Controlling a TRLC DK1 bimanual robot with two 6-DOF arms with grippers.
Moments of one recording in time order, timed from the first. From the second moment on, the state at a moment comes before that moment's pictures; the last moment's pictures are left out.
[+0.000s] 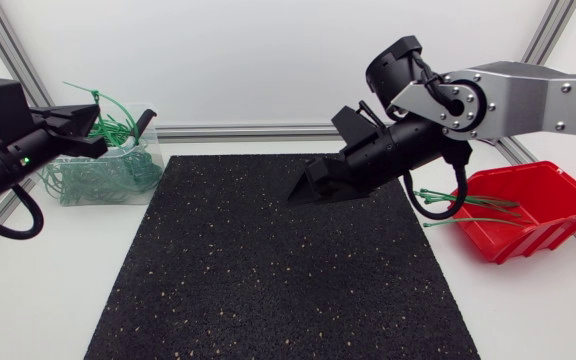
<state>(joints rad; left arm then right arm) 0.09 1.14 0.66 0.36 0.30 0.09 0.46 1.59 1.18 -0.60 -0.58 0.13</state>
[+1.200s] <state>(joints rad) 0.27 1.56 1.02 0.11 -0.04 0.06 0.21 1.00 0.70 -0.33 -0.20 -0.05</state>
